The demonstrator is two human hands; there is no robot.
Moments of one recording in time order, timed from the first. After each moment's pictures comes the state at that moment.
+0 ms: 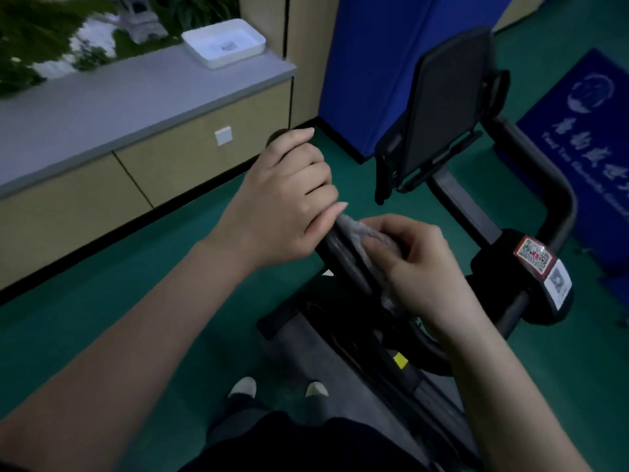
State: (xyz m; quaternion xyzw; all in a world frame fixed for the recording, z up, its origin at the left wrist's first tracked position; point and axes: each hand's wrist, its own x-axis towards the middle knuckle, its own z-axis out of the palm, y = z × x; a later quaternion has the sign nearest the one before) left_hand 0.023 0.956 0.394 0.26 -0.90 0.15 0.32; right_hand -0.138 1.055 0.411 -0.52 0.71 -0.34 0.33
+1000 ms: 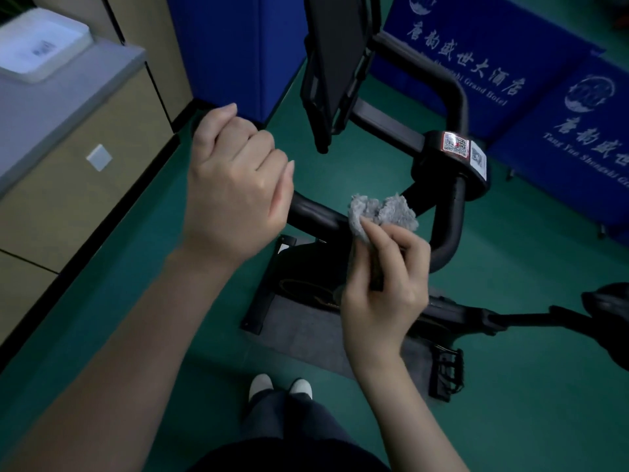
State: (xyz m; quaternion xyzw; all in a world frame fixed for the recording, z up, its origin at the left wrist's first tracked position) left_hand 0.023 0.945 0.385 0.21 -0.89 0.16 0.38; right_hand -0.034 1.106 0.350 -0.30 0.78 -0.51 -0.21
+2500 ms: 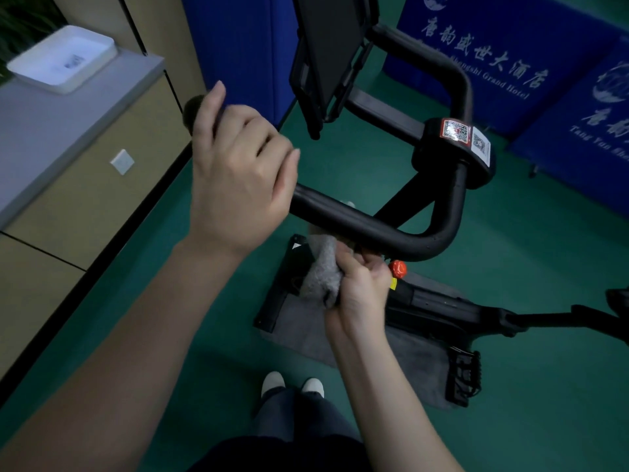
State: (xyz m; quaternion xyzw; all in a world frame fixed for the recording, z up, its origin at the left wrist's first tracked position) left_hand 0.018 0.962 0.384 0.23 -0.89 0.14 0.37; right_hand -0.031 1.092 0.338 0.12 0.48 -0.82 0.29
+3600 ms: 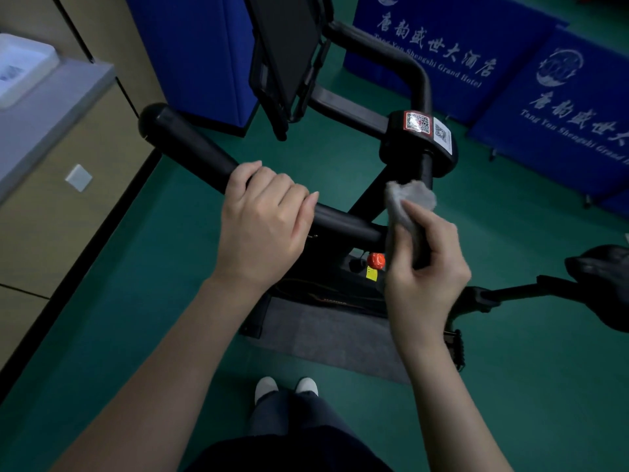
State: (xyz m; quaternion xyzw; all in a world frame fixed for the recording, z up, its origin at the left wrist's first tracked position) left_hand -0.004 0.995 0.343 0.17 -0.90 0.07 0.39; right_hand -0.071 1.153 0.359 -0.25 0.80 -0.52 -0.20
